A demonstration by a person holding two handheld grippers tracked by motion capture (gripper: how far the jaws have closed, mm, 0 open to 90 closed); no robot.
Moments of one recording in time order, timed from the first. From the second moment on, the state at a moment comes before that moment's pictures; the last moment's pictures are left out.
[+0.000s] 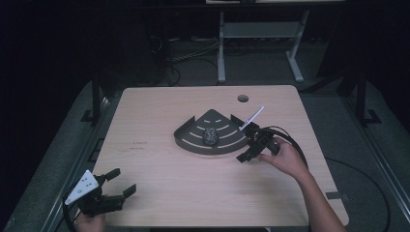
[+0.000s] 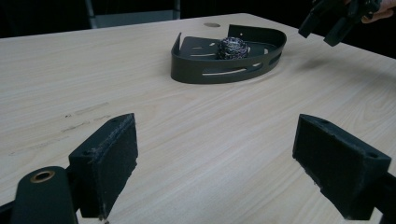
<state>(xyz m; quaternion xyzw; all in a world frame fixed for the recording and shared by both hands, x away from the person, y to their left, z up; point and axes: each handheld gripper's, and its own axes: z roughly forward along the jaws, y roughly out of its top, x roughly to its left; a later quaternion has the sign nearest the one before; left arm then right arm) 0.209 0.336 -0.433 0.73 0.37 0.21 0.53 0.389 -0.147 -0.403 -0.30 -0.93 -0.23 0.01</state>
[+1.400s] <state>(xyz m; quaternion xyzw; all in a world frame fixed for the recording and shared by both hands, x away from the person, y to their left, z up) 0.209 0.334 -0.434 0.74 0.37 0.21 0.52 0.340 -0.184 -0.431 -0.31 -0.92 -0.25 0.02</state>
